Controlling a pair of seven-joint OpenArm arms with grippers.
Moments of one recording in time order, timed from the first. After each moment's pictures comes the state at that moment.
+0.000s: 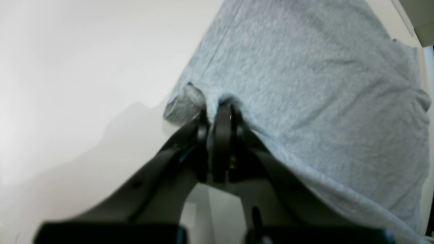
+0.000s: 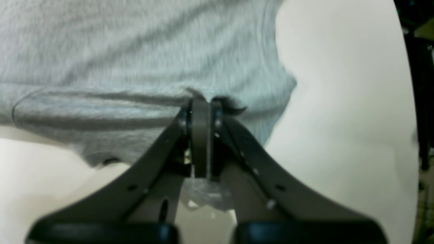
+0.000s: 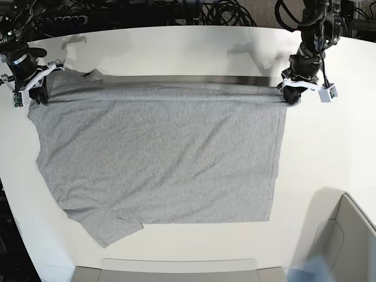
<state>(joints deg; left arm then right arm) 30.3 -22.7 -8.1 109.0 -57.8 17.0 25.9 -19.2 13.5 41.4 109.3 22.1 39.7 -47.6</state>
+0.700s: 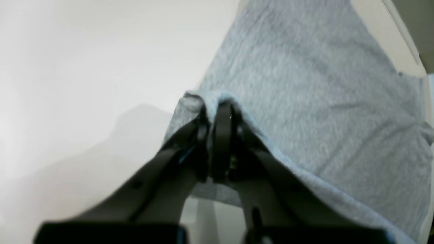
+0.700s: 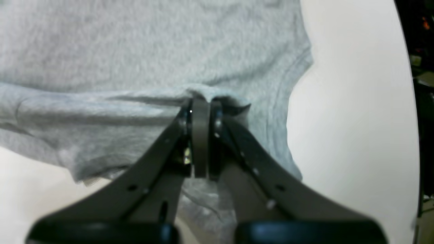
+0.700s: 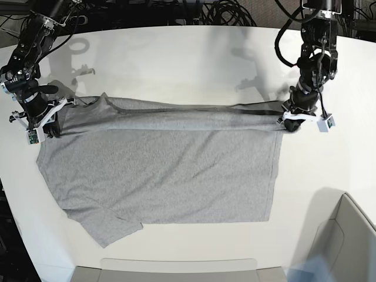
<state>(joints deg) 13.3 -22.7 -3.9 94.9 -57.3 17.3 26.1 -4.2 14.0 32.5 100.0 14.0 39.7 -47.3</state>
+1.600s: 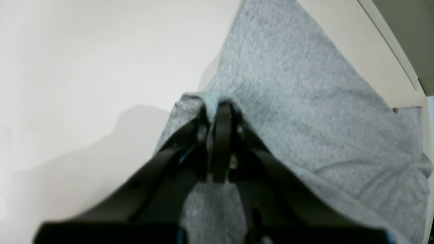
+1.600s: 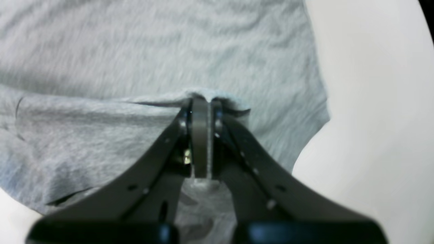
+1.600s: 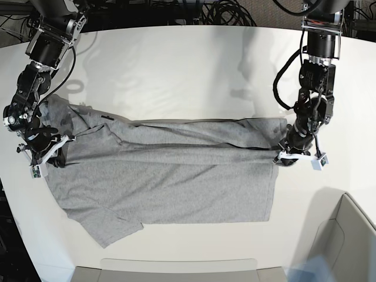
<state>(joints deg) -7.1 -22.7 2.7 76.6 -57.5 16.9 26.1 14.3 17.2 26.1 75.0 8.2 39.7 -38.9</state>
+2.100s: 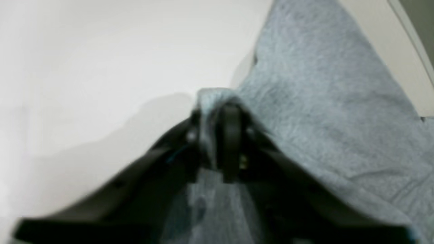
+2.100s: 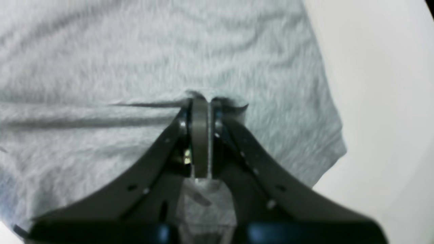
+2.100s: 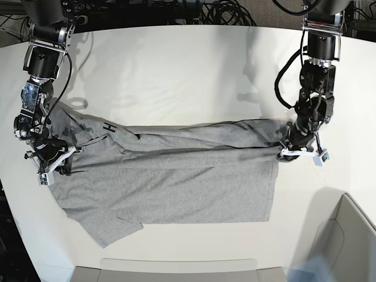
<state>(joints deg) -8.2 -22.6 2.7 72.9 -57.1 16.9 26.1 18.1 20.8 15.1 62.4 8.8 29.1 -28.0</state>
